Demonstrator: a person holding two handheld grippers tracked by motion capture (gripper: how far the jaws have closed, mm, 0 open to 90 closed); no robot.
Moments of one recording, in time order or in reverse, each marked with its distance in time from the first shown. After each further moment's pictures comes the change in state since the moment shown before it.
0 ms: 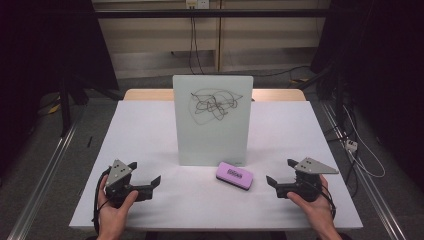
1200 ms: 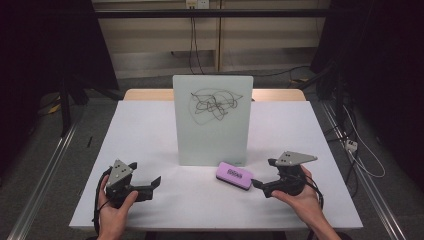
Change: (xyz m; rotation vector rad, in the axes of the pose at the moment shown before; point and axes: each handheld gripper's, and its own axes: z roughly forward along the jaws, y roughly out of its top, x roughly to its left) left arm -0.001 0.000 0.000 0.012 -0.001 0.012; right arm 0.021 0.031 0.025 0.120 0.184 -0.070
